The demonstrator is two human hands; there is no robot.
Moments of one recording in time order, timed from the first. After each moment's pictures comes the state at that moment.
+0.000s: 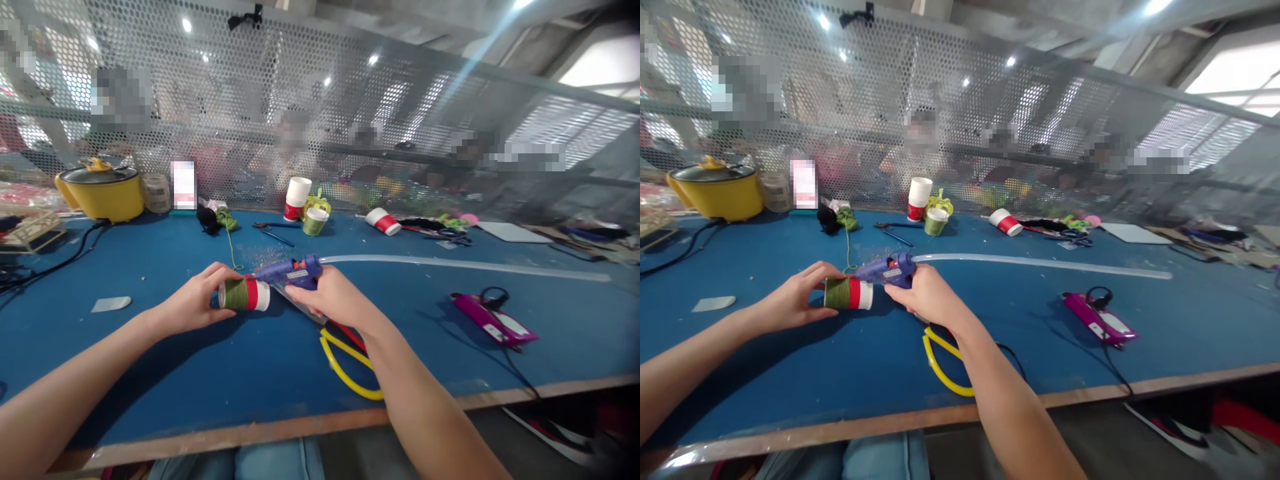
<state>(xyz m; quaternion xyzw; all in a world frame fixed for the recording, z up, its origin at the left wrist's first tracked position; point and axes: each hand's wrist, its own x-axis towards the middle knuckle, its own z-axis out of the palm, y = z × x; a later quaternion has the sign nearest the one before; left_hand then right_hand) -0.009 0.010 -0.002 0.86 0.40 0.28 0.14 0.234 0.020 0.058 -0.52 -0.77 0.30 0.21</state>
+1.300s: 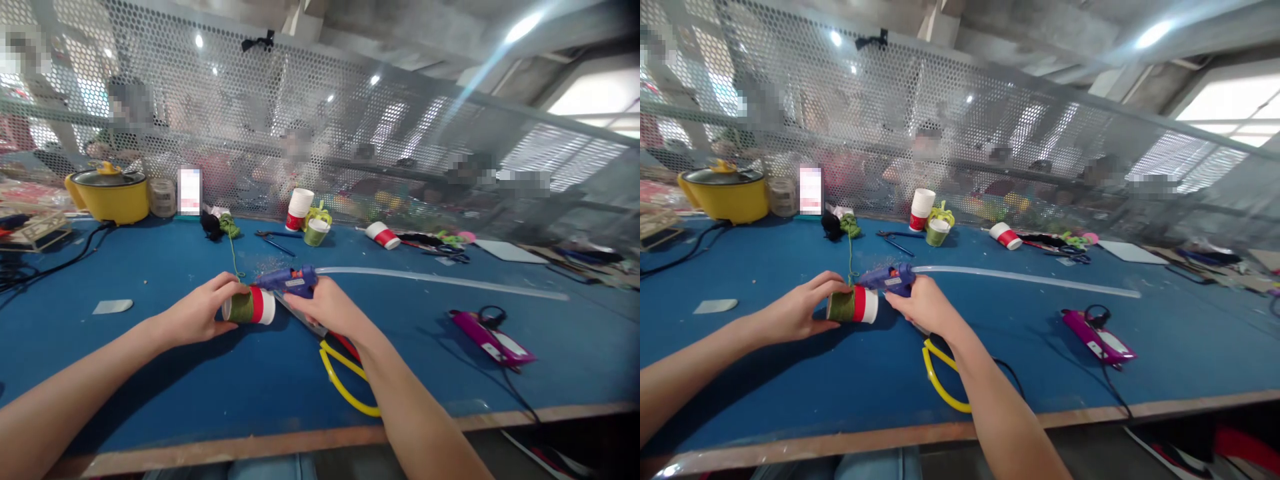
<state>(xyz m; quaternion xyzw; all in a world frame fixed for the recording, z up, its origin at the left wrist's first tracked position) -0.003 0.005 -0.001 0.88 0.38 0.27 0.11 0.228 0.025 0.052 -0.55 -0.75 0.30 0.20</state>
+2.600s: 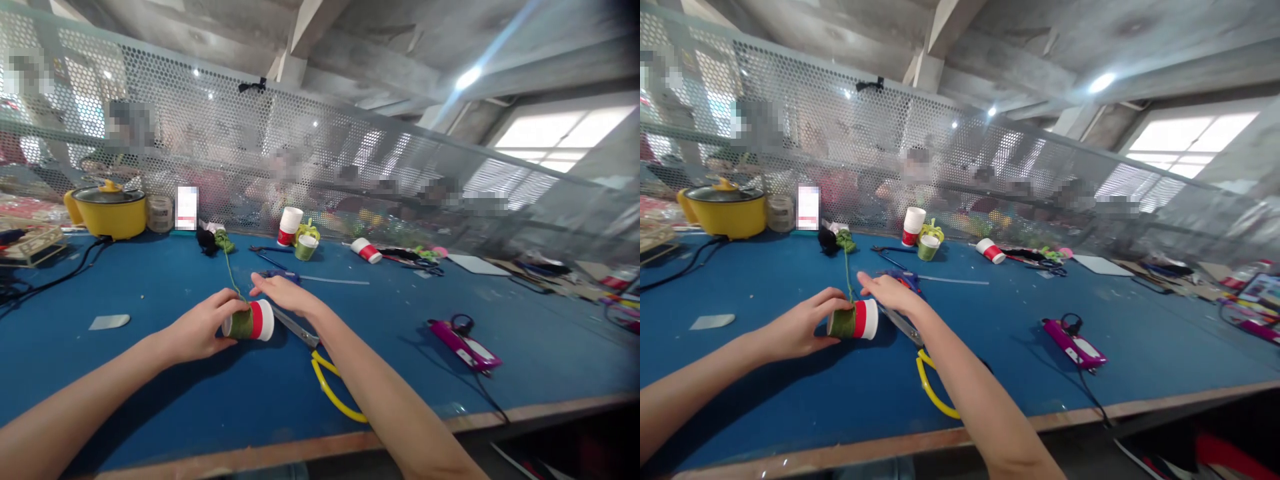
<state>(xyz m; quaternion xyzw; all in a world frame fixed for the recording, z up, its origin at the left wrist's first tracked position) 0.003 0.002 -0.003 0.88 0.36 0.28 0.10 0.192 0.079 0.036 -0.47 -0.81 0.32 0.16</state>
